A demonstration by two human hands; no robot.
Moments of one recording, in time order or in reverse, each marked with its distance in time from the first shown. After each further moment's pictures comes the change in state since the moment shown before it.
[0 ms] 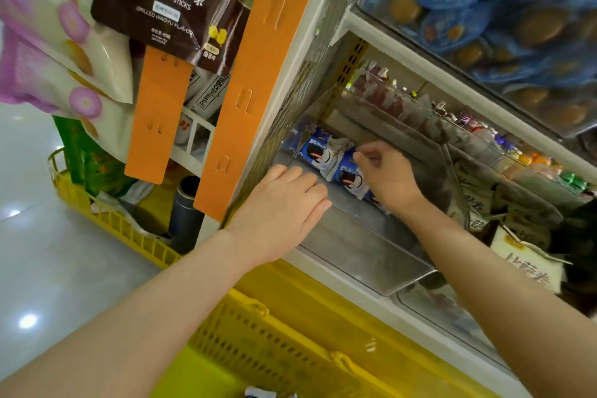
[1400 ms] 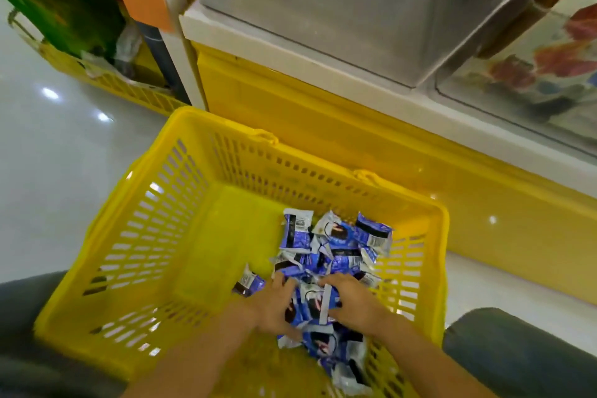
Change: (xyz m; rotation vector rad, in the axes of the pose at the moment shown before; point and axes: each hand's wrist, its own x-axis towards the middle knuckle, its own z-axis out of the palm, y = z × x) left_hand -0.307 0.129 0.207 -0.596 -1.516 -0.395; right_hand -0.379 0.176 0.177 0.021 -1.144 0.287
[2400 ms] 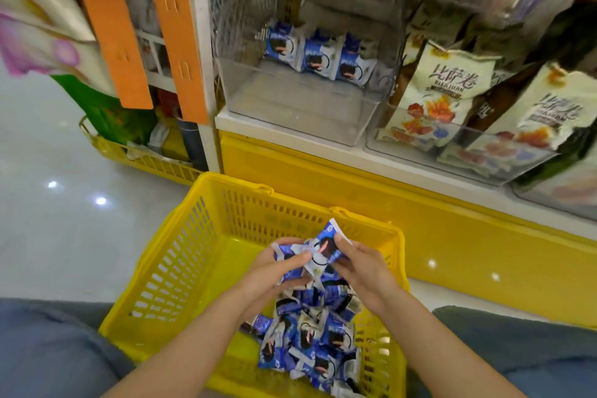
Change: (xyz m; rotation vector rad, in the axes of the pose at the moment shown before) left_hand -0.132 0.087 -0.081 -1.345 0.482 0.328; right_hand -0.099 -0.086 -0.087 1.486 0.433 -0.083
